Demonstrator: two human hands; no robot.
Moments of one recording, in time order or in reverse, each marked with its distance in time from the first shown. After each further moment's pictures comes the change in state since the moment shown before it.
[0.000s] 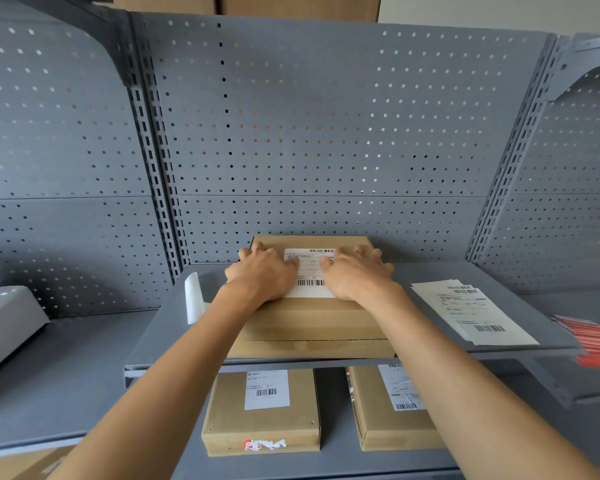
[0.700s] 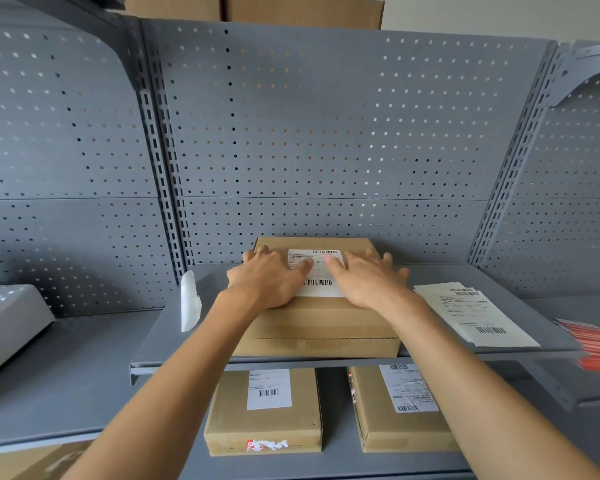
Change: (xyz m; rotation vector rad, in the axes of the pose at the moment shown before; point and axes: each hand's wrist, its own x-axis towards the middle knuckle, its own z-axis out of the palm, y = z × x) left_hand -0.021 -0.002 -0.006 -0.019 0.008 0.061; right_hand -0.018 0.016 -0.003 0.080 0.051 -0.044
